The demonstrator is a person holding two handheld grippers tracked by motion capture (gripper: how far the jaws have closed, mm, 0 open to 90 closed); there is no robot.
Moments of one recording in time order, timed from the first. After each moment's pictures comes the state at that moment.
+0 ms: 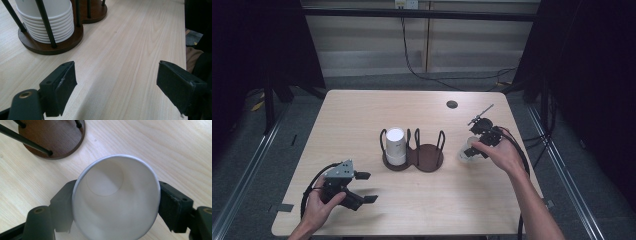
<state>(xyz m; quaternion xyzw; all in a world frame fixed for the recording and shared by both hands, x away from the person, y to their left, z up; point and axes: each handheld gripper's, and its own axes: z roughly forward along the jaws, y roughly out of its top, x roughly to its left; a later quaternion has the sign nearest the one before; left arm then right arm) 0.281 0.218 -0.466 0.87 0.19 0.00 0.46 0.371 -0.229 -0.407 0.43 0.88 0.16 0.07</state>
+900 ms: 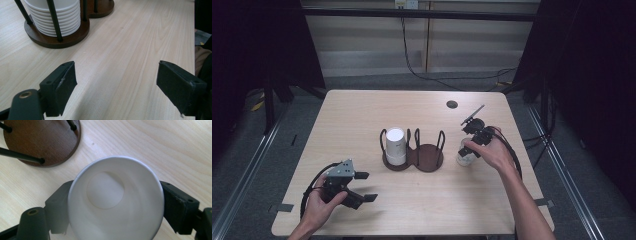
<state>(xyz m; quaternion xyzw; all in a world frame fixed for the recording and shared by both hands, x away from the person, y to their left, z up) 0.284 0.219 -0.469 0.87 0.21 0.01 0.44 0.386 -0.213 -0.424 0.45 0.88 0.14 0.07</state>
